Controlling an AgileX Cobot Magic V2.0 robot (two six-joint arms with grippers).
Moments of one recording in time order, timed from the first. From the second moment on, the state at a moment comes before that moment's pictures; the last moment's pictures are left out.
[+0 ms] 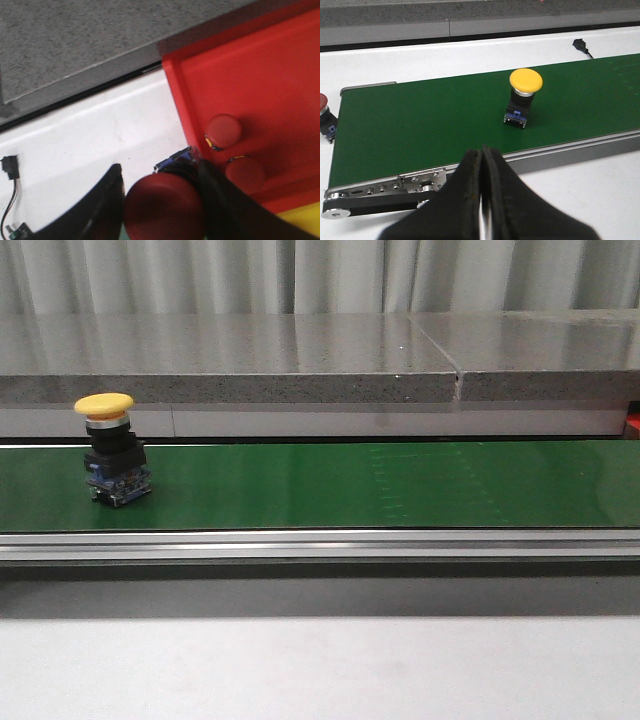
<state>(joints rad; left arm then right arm) -0.13 0.52 -0.57 -0.21 0.65 0.20 -0.38 1.69 -1.65 0.25 0.94 0.02</state>
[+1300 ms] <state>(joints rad) -0.13 0.52 -0.57 -0.21 0.65 0.20 -0.56 2.08 -1.65 0.35 0.67 0.11</state>
